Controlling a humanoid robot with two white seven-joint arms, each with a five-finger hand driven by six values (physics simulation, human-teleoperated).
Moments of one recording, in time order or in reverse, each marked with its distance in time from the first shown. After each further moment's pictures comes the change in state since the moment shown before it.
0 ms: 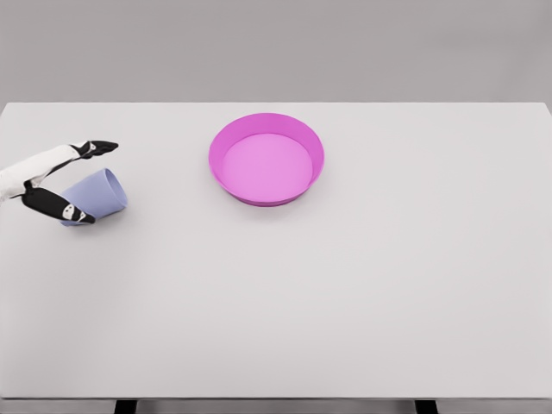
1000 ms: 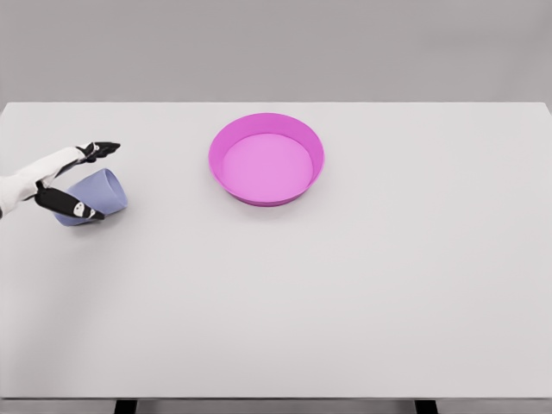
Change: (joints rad) left arm -0.035 -0.111 -0.001 0.139 -0.027 -0.001 0.002; right arm 0.000 0.000 0.000 0.000 0.000 0.000 0.000
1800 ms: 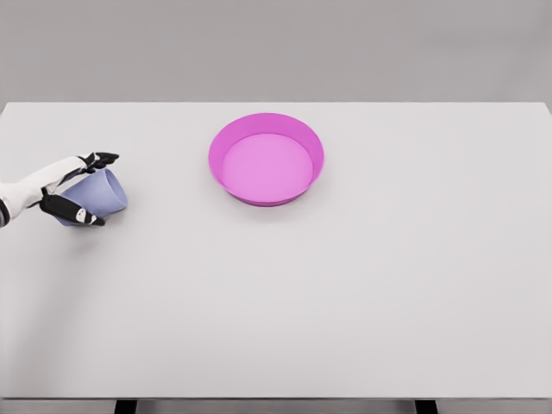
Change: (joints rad) left arm -0.032 -0.028 -0.044 0.100 -0.030 0.002 0.000; right arm 0.000 0.000 0.000 0.000 0.000 0.000 0.000
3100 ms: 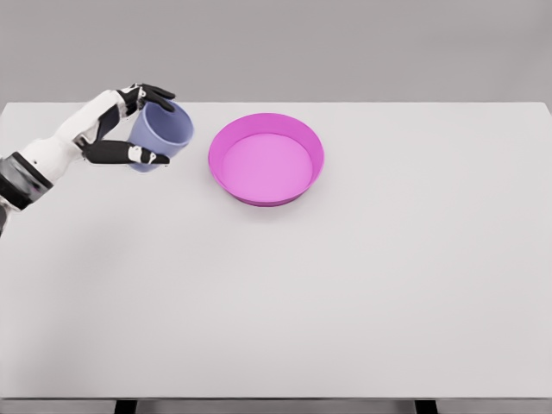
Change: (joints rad) left arm -0.092 -0.153 -0.013 -0.067 0.322 -0.298 0.083; right arm 0.000 0.000 0.000 0.000 0.000 0.000 0.000
